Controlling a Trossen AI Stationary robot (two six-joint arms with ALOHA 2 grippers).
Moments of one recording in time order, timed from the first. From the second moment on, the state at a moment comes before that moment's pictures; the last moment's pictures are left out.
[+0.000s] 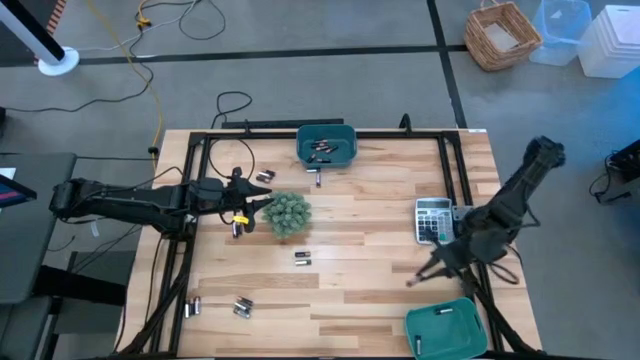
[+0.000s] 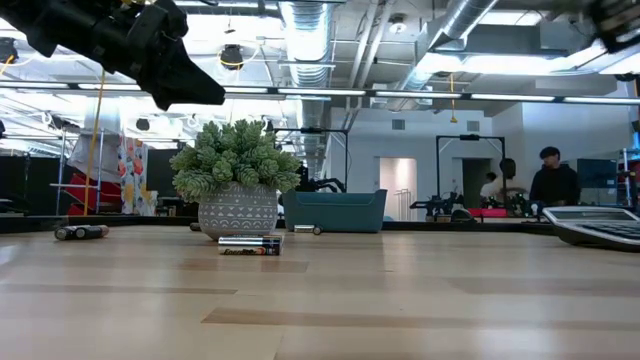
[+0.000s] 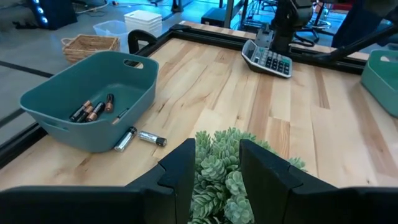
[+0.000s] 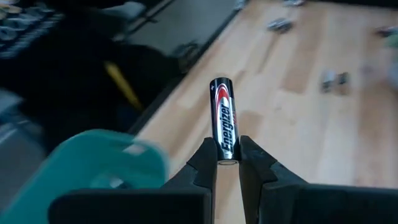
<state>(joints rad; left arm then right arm) 0.05 0.78 0.44 0.06 -0.29 -0.13 0.86 0.67 0.54 -0.37 0.25 0.28</state>
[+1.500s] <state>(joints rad) 0.05 0.78 0.44 0.06 -0.29 -0.22 1.05 0.96 0.62 -0.42 0.48 0.48</state>
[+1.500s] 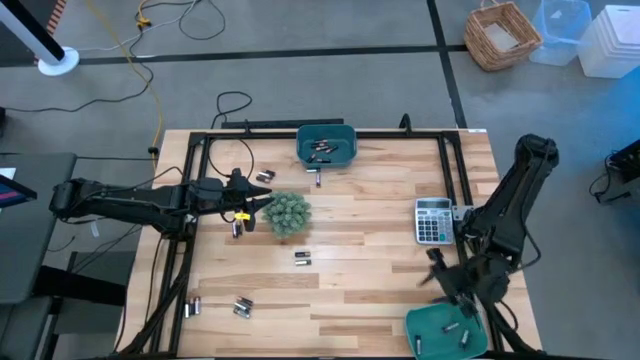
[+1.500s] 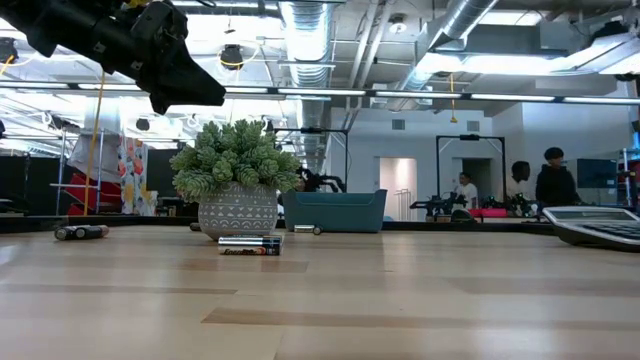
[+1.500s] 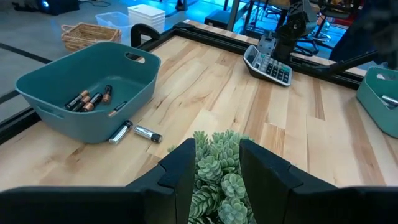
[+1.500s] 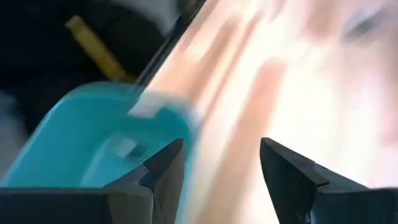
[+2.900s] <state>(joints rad) 0.25 0.79 0.45 -0.15 -0.44 -0.33 0.04 1.52 0.87 0.34 0.35 -0.18</state>
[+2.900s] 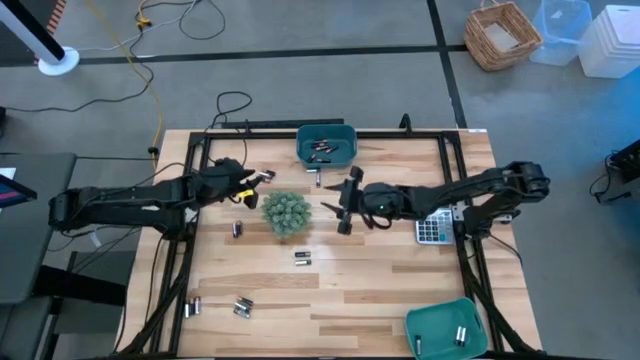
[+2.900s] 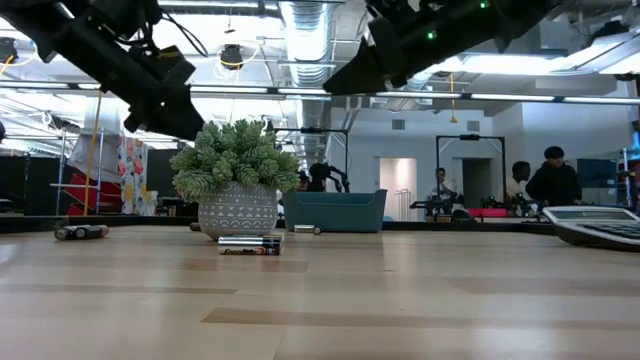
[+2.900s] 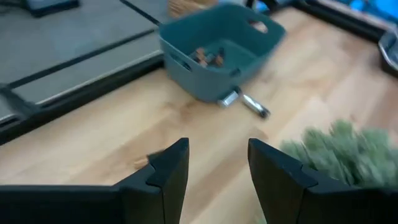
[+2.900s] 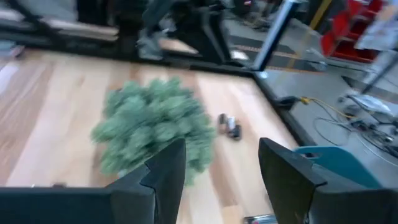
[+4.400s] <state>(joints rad) -0.30 1.02 0.53 -0.87 -0.27 -1.22 0.02 1.52 0.87 0.24 0.35 -0.14</state>
